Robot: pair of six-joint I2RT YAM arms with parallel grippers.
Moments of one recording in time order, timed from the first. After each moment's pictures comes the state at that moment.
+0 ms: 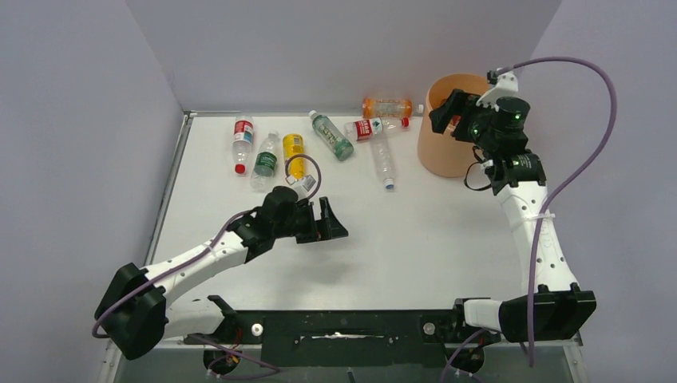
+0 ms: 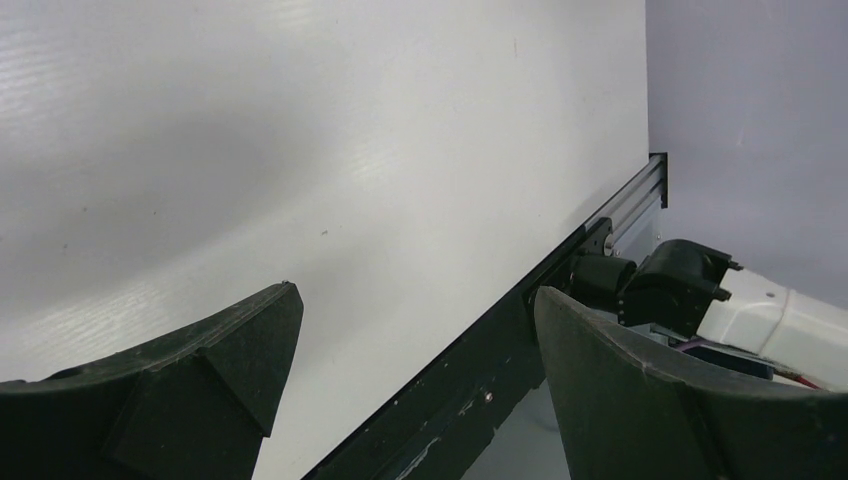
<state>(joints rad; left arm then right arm) -0.73 1.19 0.69 -0.10 0.27 -0.85 0.04 1.27 1.43 -0.38 -0.16 0.29</state>
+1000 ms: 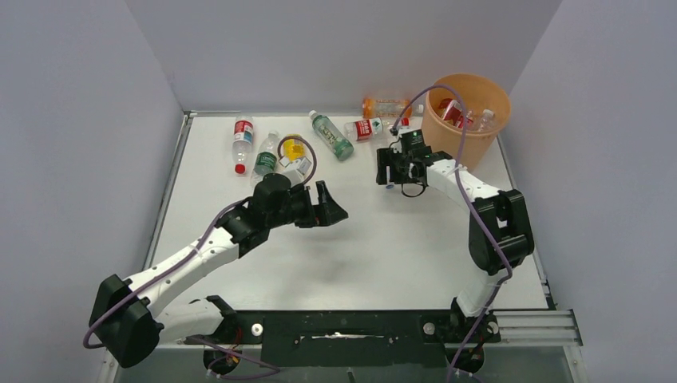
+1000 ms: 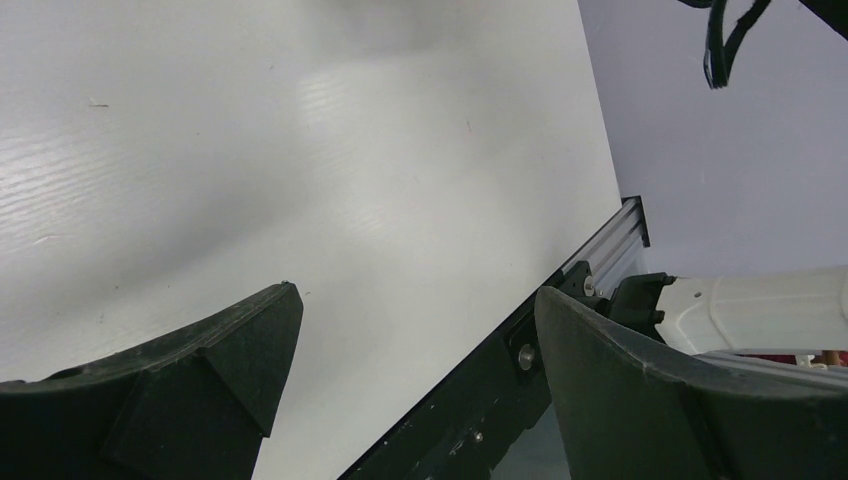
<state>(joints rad) -0.71 1.18 0.86 -0.15 0.22 -0.78 0.32 1.75 1.26 -0.38 -0.08 0.19</state>
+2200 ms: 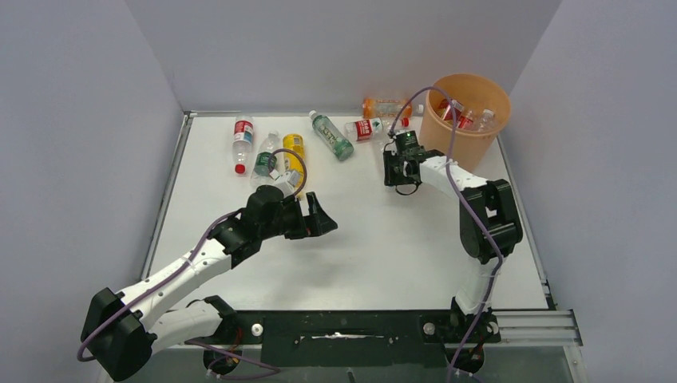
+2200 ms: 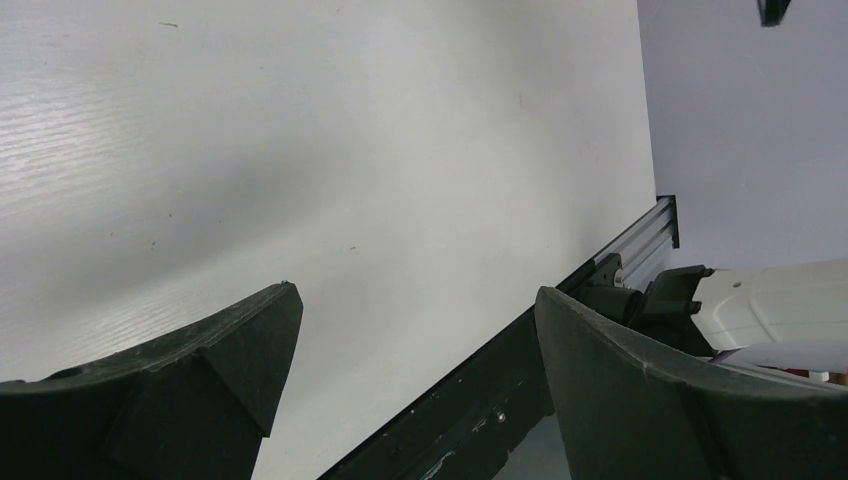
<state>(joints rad) -0.69 1.06 0.72 -0.21 0.18 -0.81 0.33 1.90 1.32 -0.38 0.02 0.18</state>
